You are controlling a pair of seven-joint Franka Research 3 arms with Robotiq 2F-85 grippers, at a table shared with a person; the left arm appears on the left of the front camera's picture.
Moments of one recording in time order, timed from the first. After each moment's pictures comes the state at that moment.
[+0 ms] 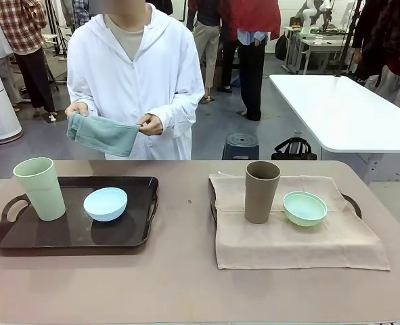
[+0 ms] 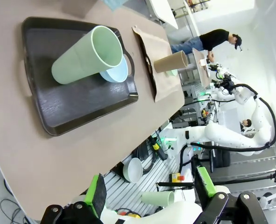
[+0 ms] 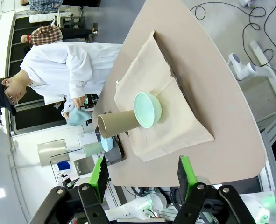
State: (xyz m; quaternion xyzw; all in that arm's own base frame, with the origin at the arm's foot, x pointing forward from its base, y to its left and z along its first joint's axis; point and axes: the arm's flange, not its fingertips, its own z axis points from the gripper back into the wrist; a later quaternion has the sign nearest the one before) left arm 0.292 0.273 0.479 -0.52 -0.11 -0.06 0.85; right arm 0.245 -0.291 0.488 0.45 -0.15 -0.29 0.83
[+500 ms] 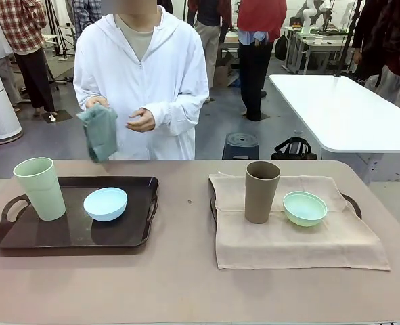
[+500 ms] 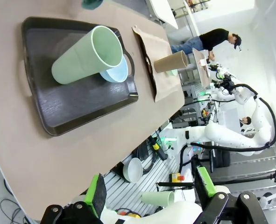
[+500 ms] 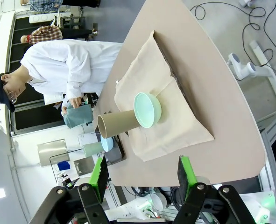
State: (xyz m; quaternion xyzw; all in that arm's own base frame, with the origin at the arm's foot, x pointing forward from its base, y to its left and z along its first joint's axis) left arm 0.292 0.273 0.479 -0.52 -0.11 -0.06 0.85; right arm 0.244 -0.291 0.488 0.45 -0.15 -0.29 0.83
